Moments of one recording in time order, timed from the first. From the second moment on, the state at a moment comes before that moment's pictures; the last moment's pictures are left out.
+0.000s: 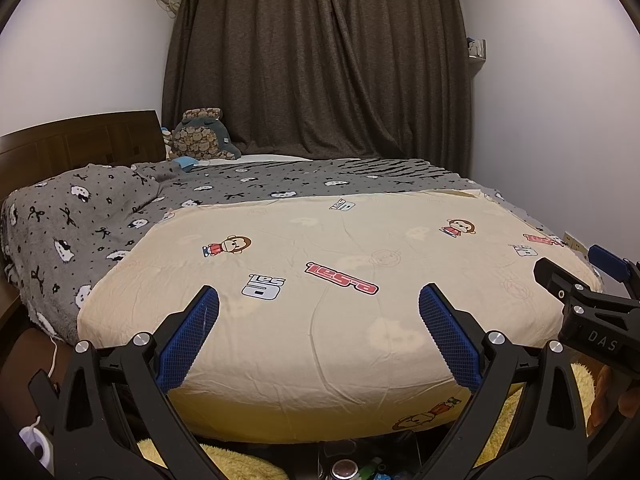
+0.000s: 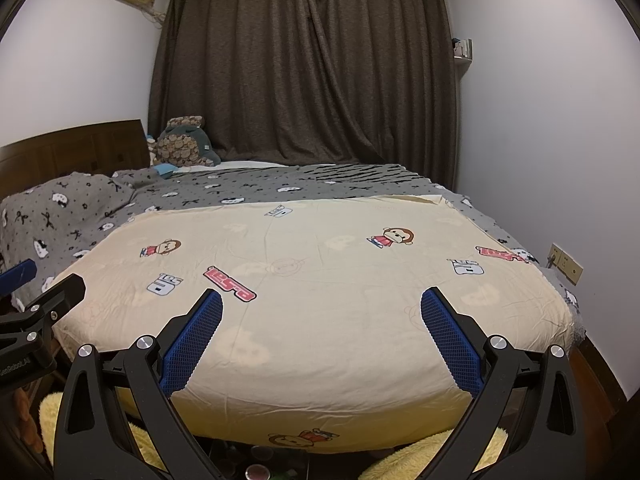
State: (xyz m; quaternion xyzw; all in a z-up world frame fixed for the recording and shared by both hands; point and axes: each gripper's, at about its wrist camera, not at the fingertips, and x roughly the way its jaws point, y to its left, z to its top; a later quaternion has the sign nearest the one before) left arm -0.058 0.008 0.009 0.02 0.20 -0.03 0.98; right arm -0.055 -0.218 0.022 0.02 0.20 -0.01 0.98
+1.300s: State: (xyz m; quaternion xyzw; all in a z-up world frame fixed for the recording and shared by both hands) left arm -0.060 -0.002 0.012 0.03 0.20 -0.02 0.98; right arm -0.054 -0.216 0.021 0.02 0.20 -0.02 0.98
